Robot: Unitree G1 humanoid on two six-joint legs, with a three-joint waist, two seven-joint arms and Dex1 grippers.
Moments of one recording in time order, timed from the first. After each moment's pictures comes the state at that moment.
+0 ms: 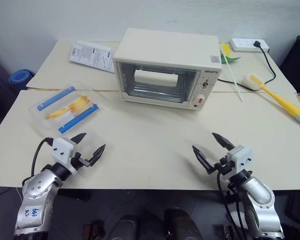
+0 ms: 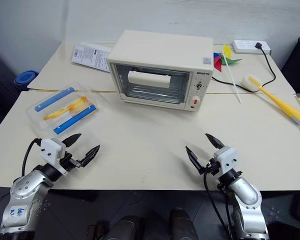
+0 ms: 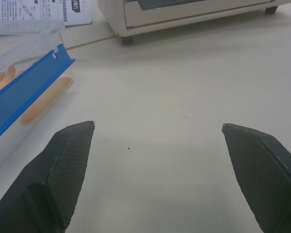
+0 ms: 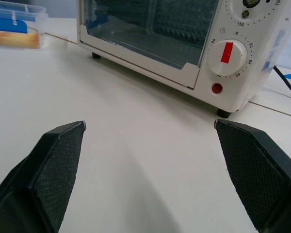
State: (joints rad) left arm 0.08 0.48 0.27 -0.18 -0.32 0.08 -0.55; right arm 0.09 -0.34 -0.12 -0.14 0.28 -0.22 0.64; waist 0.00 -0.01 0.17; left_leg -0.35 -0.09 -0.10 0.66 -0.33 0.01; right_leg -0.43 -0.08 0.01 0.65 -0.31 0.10
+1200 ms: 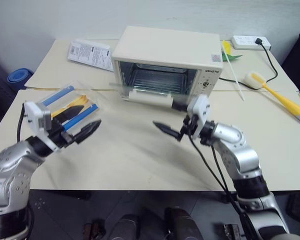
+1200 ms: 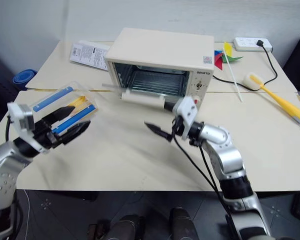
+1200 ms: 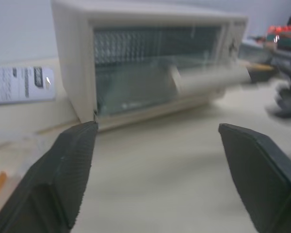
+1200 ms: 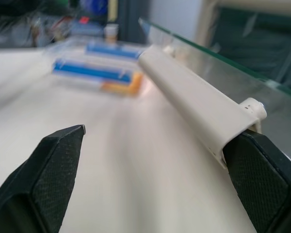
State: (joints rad) left arm -0.24 0.66 0.41 -0.24 -0.72 0.47 -0.67; right arm -0.41 -0.40 0.16 -0.13 0.31 0.20 0.84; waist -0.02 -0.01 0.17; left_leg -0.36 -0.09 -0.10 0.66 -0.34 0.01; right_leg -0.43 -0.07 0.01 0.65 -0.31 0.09
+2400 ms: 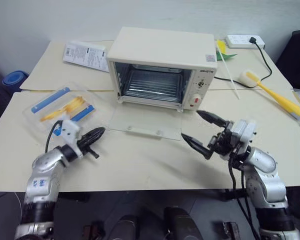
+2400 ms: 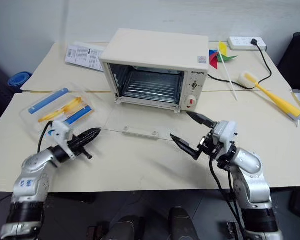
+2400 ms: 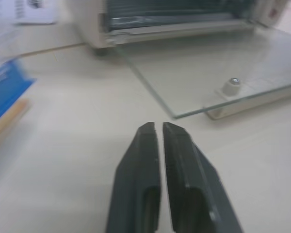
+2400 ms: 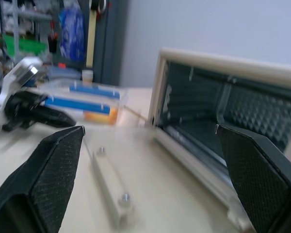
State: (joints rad) left arm -0.07 0.47 0.33 -0.04 -0.47 0.21 -0.63; right arm -0.23 -0.41 -0.07 -0.19 0.52 -0.08 0.91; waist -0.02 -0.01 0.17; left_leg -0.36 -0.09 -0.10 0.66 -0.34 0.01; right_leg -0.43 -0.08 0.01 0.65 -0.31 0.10
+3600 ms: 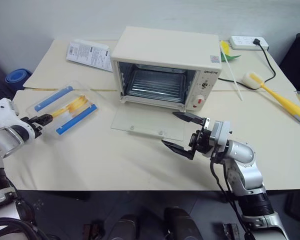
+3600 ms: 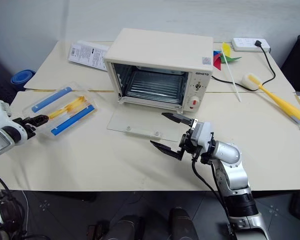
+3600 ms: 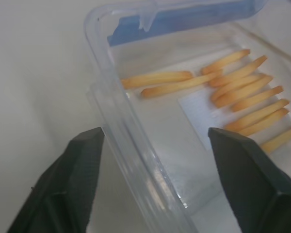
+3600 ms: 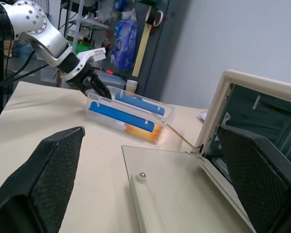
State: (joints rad) left arm -0.54 0.80 0.54 0.34 -0.73 1.08 0.05; right arm -0.32 -0.37 0.05 -0.08 0.42 -0.20 1.03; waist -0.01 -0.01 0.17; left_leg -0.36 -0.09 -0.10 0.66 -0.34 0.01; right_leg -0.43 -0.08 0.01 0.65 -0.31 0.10
